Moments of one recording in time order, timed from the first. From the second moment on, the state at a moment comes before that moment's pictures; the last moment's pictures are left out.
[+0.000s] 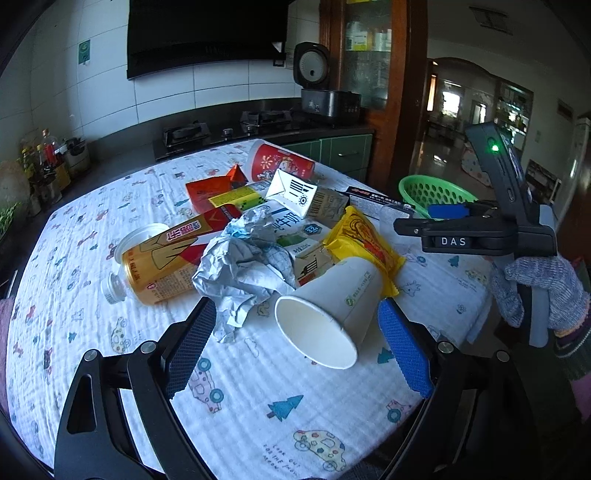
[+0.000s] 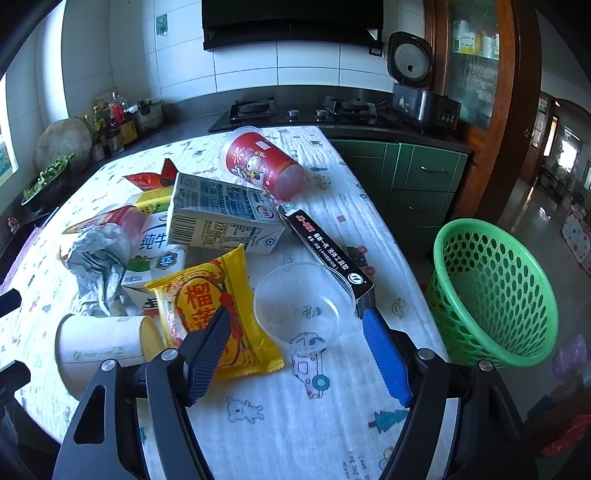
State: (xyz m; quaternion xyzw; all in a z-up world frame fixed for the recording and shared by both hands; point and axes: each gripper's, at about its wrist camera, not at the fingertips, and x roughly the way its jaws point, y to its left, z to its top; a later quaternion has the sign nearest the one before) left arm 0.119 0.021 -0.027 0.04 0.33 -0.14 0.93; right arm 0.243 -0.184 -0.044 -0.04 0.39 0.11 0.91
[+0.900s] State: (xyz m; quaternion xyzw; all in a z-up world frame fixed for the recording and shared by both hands) left arm 0.182 -0.029 -0.065 0.16 0.41 -0.28 0.85; right arm 0.251 -0.190 -0.054 -0.02 0.40 0.12 0.91
